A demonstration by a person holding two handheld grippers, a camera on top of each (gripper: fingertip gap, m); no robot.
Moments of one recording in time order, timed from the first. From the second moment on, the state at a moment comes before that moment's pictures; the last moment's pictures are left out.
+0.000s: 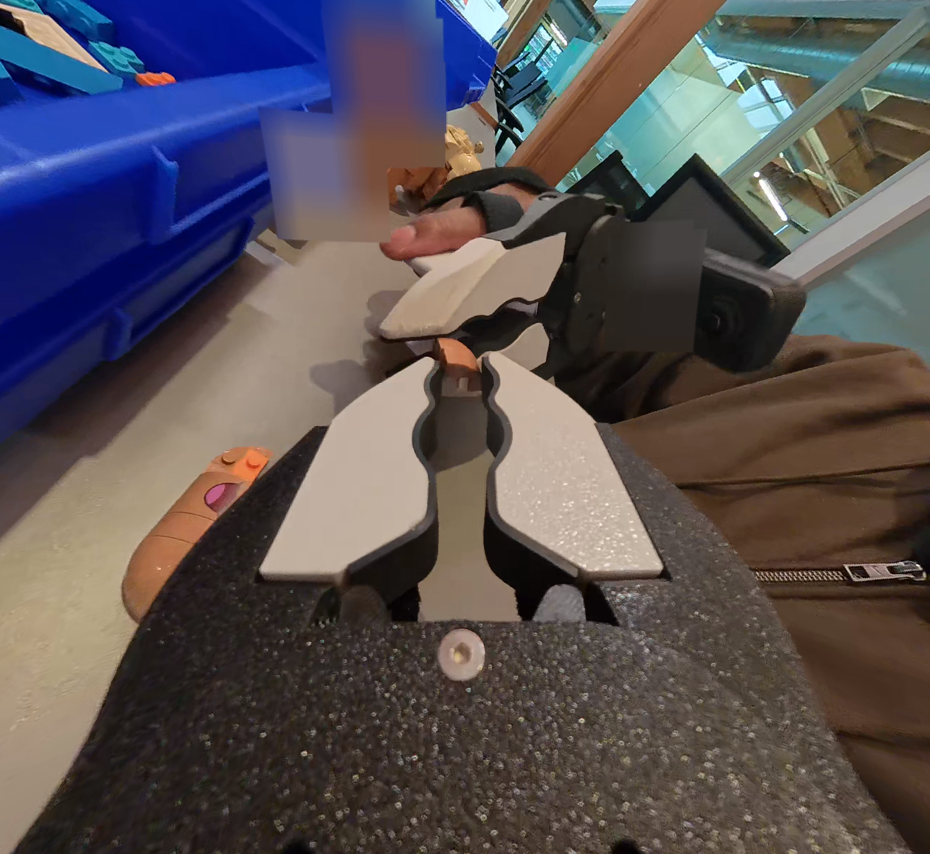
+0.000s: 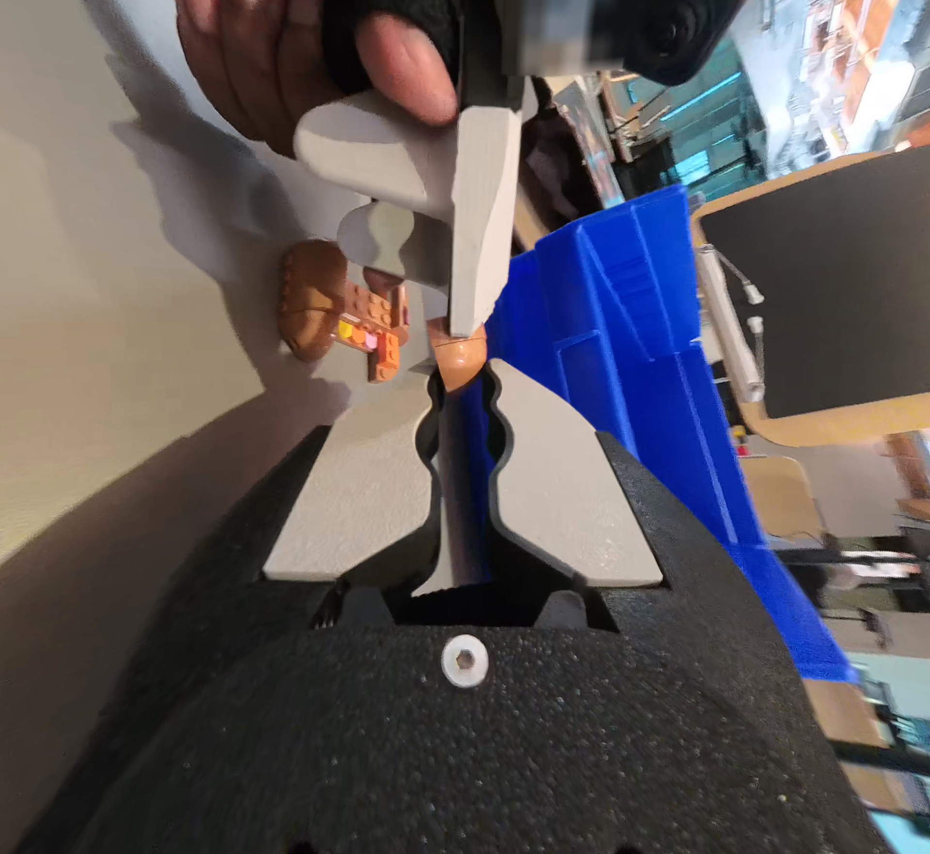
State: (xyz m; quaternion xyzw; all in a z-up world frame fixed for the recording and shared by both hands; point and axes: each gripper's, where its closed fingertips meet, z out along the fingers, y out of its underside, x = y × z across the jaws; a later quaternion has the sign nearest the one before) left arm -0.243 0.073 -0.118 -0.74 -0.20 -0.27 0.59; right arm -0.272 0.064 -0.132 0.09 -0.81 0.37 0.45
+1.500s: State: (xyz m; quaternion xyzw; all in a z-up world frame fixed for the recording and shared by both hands) left arm -0.215 0.075 -0.116 -0.80 0.06 -0.03 0.60; right arm -0.202 0.050 -0.135 -0.07 -0.80 0.56 -0.20
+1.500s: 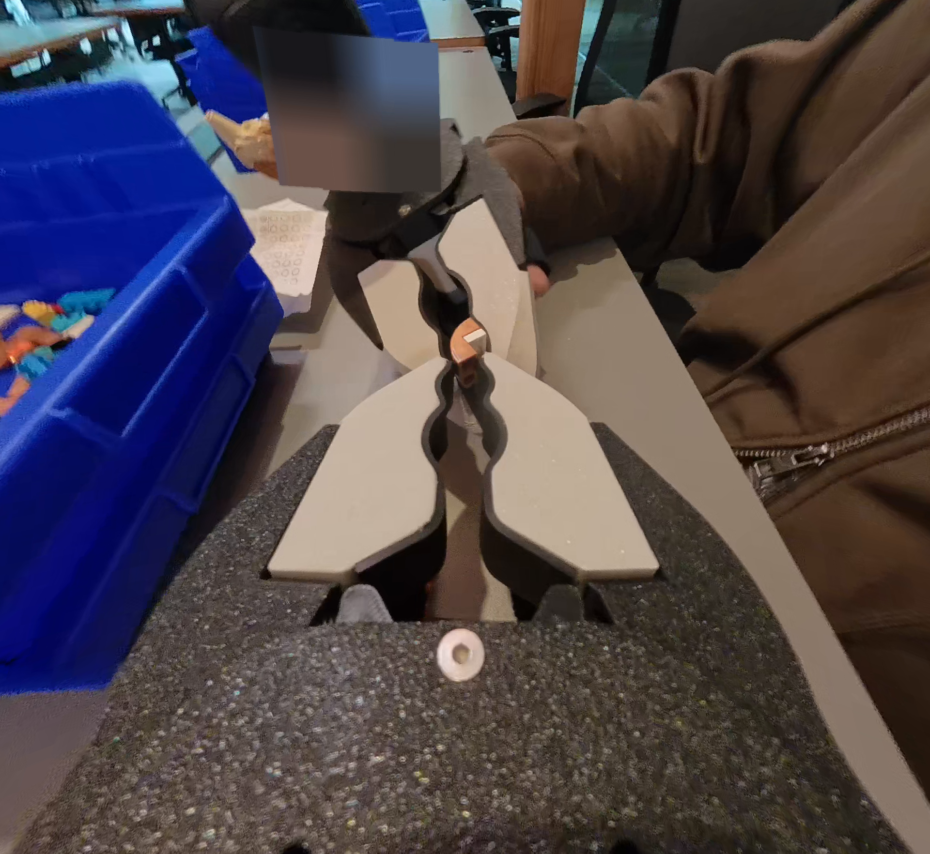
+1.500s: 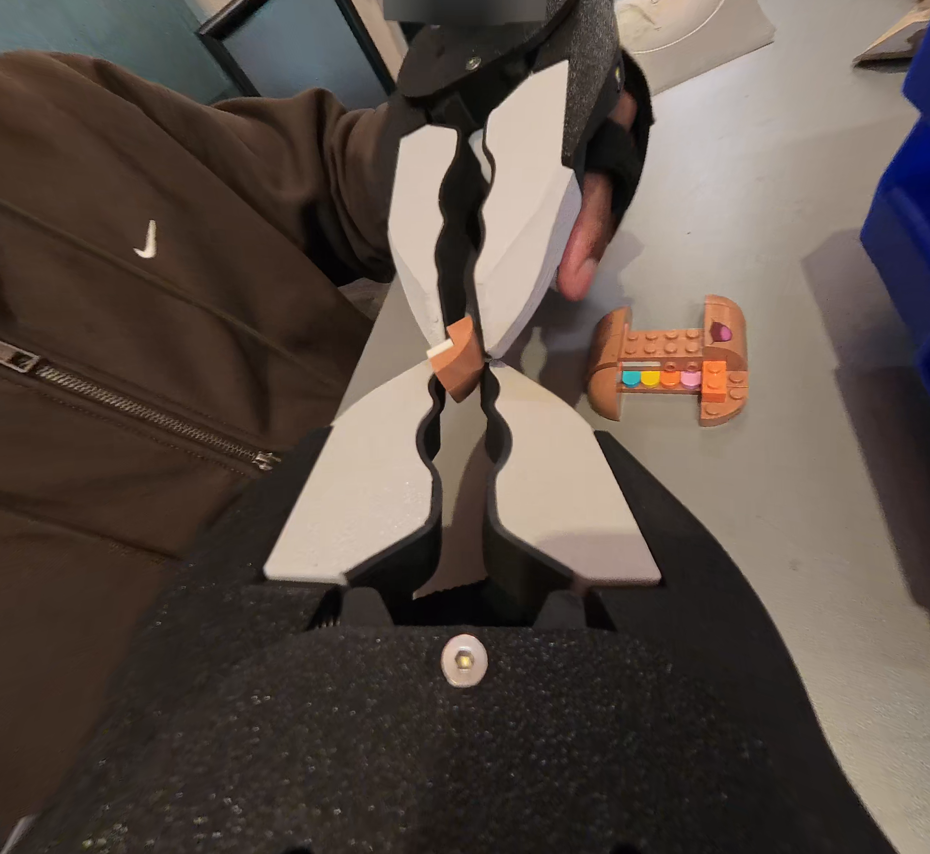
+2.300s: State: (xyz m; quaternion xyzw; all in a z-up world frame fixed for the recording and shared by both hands) left arm -0.254 0.067 -0.118 -0.78 -0.12 -0.08 0.61; right arm -0.261 0.055 -0.125 -0.06 -0.82 0.52 0.23
